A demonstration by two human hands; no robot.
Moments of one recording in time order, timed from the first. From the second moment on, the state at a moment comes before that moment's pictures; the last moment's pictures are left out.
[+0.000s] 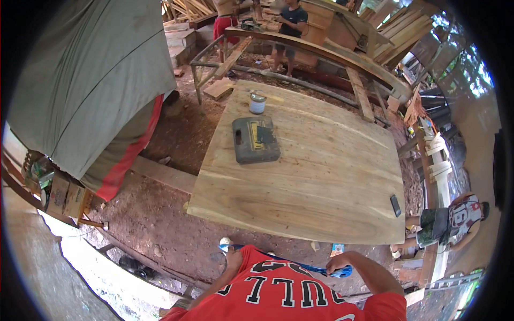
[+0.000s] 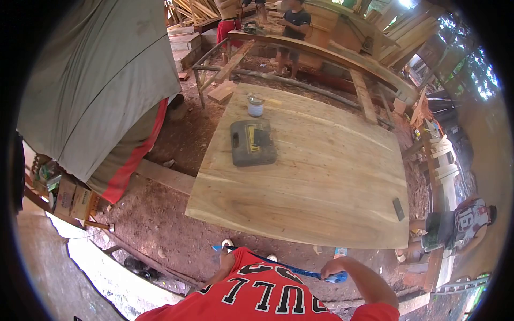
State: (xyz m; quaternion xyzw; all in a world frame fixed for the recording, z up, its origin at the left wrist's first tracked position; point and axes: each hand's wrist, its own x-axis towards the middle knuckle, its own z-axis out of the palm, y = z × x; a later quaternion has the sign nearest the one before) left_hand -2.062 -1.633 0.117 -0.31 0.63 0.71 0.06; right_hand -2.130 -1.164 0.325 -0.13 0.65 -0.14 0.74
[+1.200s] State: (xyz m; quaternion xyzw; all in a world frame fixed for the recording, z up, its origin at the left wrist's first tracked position) left_hand -2.082 -1.636 0.107 -0.25 0.77 0.58 0.03; right_hand -2.134 -1.221 0.334 -0.16 0.70 -0.12 0.69
